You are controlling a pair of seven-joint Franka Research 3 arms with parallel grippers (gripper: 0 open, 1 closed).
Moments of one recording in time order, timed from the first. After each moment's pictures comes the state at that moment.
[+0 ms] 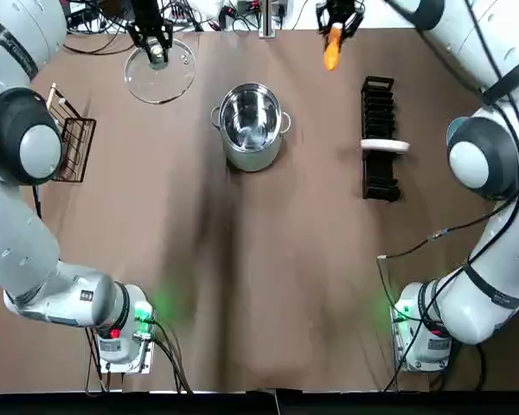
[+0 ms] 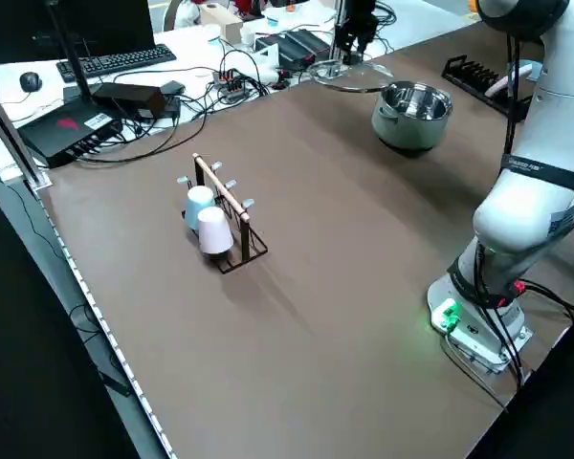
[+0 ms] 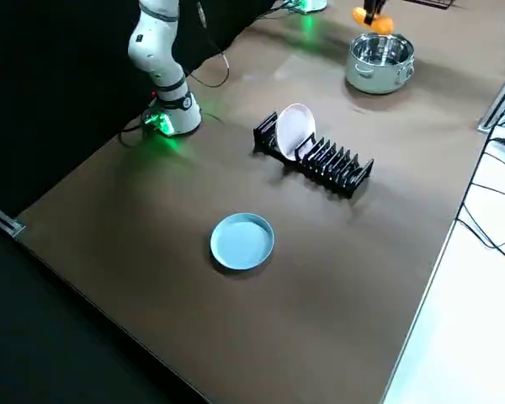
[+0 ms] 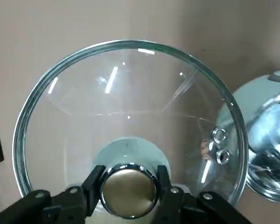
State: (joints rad) left arm -0.13 0.28 -0.17 -1.55 0.06 1.69 -0.32; right arm 0.52 0.42 -0.02 -1.19 0.12 1.48 0.62
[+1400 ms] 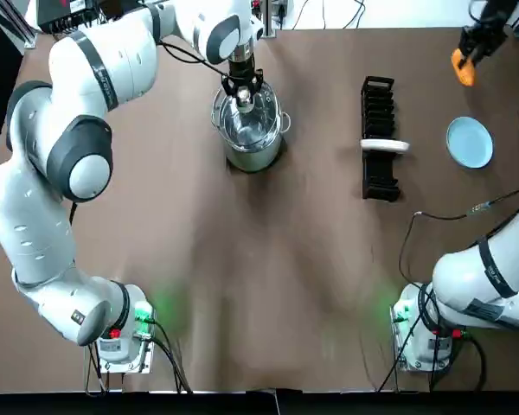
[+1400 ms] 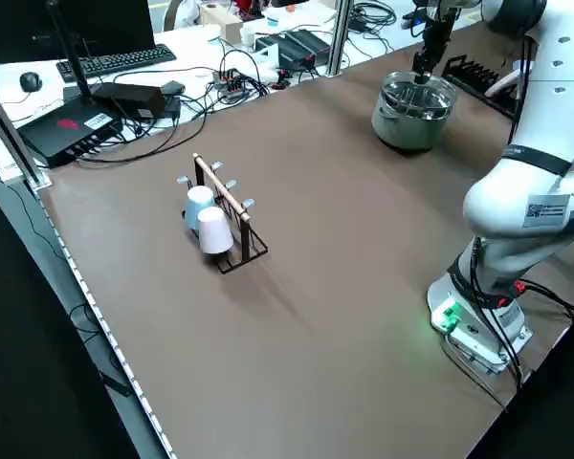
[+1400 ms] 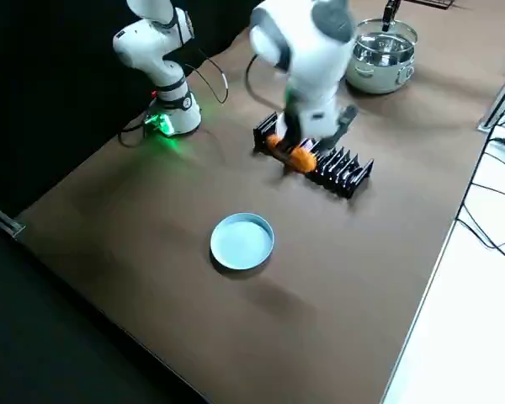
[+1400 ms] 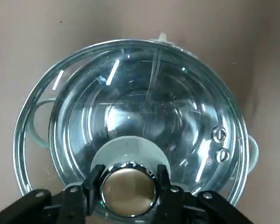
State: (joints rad) left arm -0.54 0.47 -0.19 -1.55 0.06 2.02 -0.80; right arm -0.24 0.35 -0.03 -1.52 0.04 1.61 -0.26
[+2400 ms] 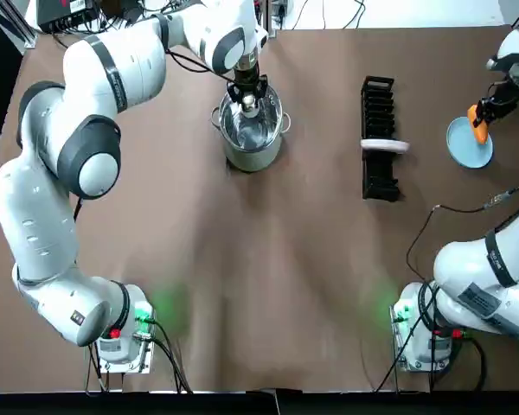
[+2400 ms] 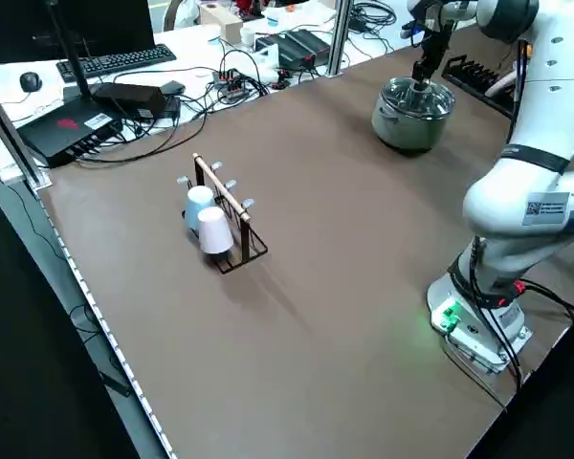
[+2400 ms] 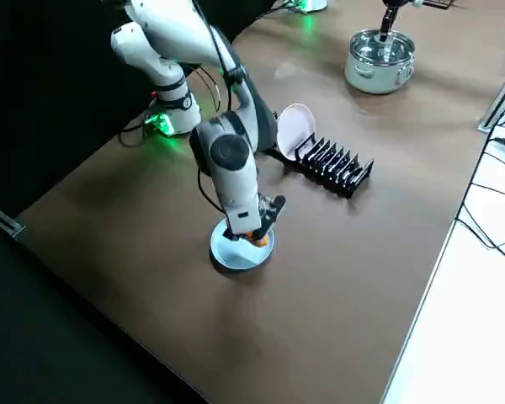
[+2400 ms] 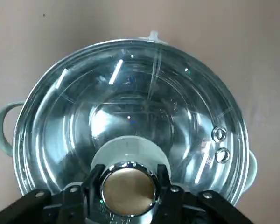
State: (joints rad) left arm -0.55 0.53 -0.19 -1.55 0.06 2.10 -0.84; right arm -0.51 0.48 -0.03 -1.86 0.03 2.22 -0.60
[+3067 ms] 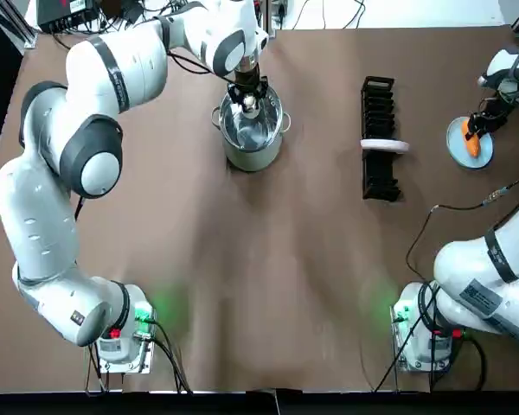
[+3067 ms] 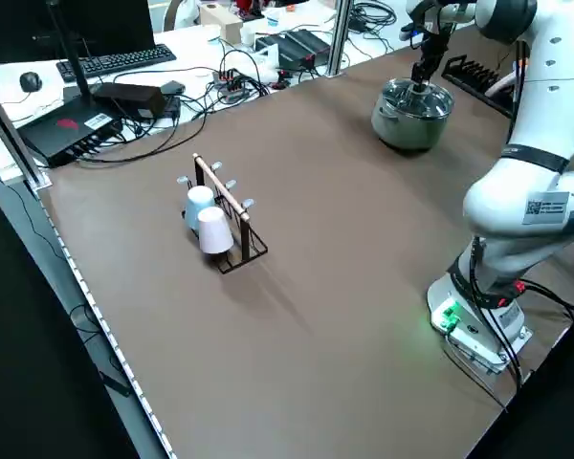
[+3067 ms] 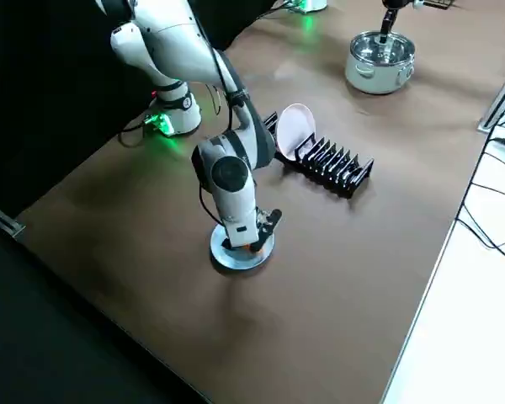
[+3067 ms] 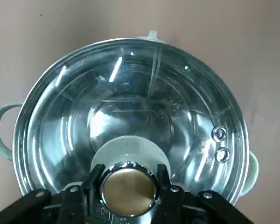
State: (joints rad) left arm -0.55 0.53 -0.19 -1.55 0.06 2.11 -0.84; right arm -0.53 0.56 -0.03 -1.85 0.03 2.27 -0.60
